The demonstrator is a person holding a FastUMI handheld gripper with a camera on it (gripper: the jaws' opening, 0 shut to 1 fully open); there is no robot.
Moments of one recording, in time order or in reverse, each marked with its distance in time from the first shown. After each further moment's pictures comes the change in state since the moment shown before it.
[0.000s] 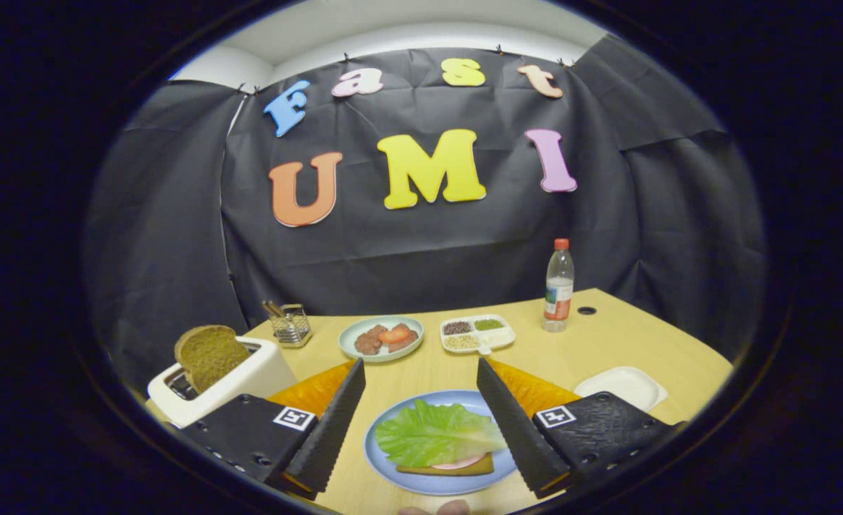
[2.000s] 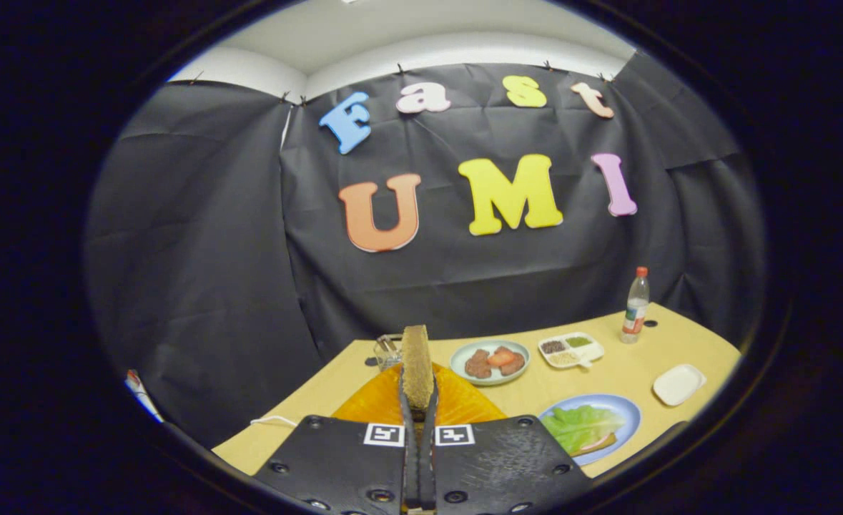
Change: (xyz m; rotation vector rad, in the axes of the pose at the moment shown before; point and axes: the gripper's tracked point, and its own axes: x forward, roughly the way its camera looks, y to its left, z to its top) arm -0.039 0.207 0.060 0.007 -0.067 0.169
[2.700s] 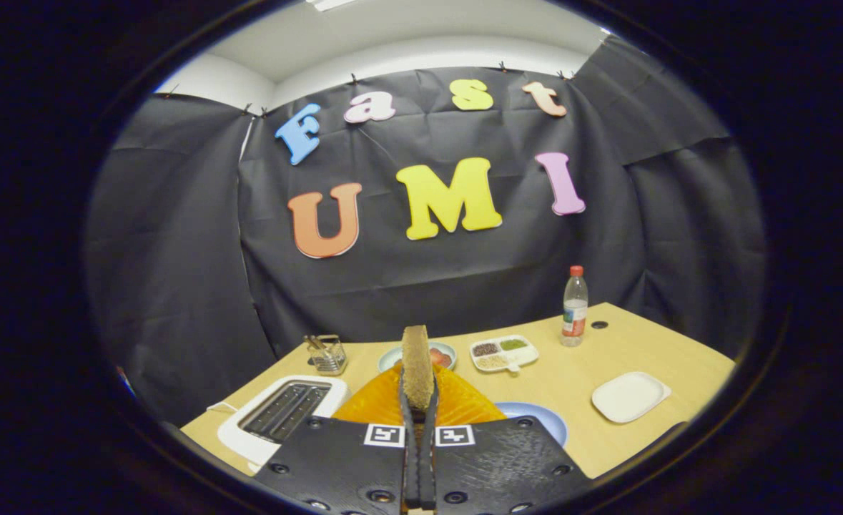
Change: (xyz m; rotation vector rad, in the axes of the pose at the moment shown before) arm -0.014 -0.161 -0.044 0.055 0.028 -0.150
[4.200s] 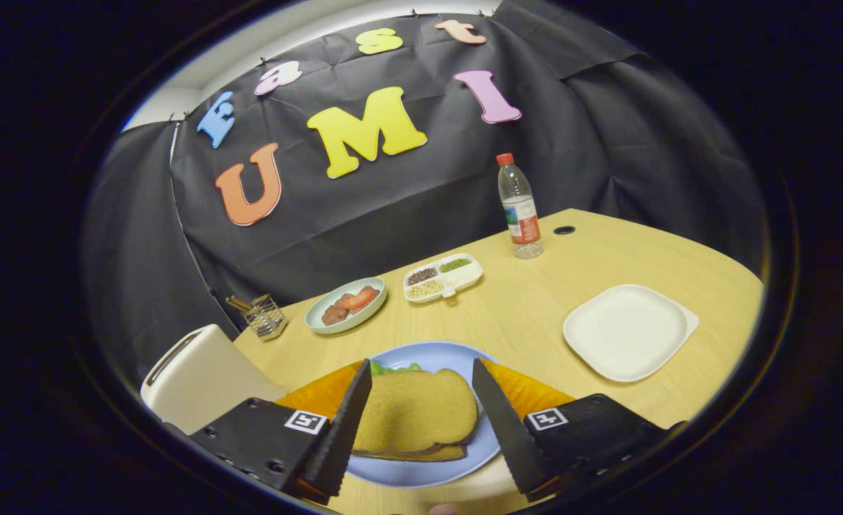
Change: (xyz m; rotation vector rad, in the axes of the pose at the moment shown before) arm 0.046 -0.127 -0.090 0.200 0.185 -0.055
